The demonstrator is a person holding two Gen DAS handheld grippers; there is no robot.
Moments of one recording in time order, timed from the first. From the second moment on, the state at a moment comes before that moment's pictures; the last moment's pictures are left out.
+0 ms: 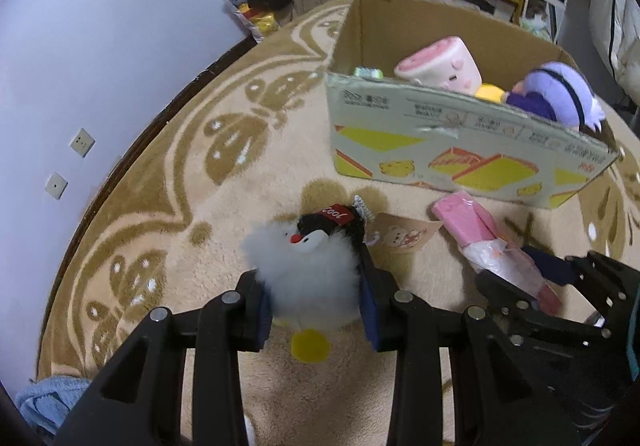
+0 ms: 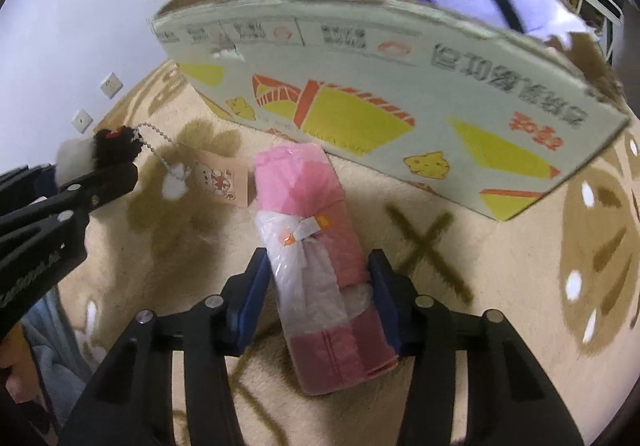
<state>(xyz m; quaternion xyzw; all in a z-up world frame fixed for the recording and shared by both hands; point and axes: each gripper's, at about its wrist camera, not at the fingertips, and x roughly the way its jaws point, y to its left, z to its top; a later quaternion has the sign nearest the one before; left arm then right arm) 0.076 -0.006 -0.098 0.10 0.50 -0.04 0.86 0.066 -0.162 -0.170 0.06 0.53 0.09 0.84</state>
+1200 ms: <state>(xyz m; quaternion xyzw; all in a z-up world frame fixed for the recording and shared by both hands) 0.056 -0.021 -0.021 0.12 0.33 -0.06 0.93 0.013 -0.205 -0.063 0.15 0.37 0.09 0.91</state>
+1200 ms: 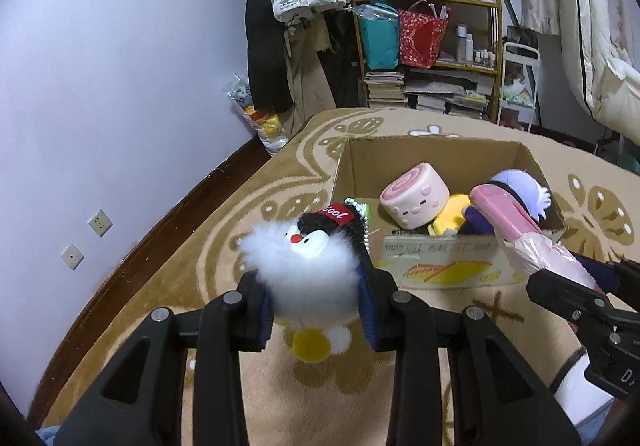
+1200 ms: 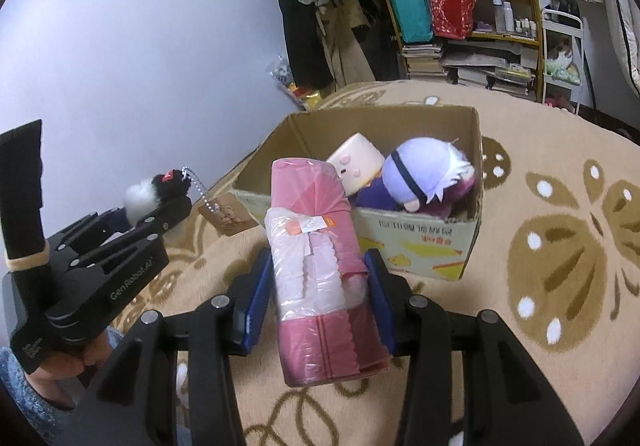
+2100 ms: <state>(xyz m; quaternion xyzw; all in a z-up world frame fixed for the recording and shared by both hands) 0.100 -0.049 -0.004 0.12 0.27 -0.07 0.95 0.040 -0.215 -0.047 0.13 0.32 0.05 0.94</state>
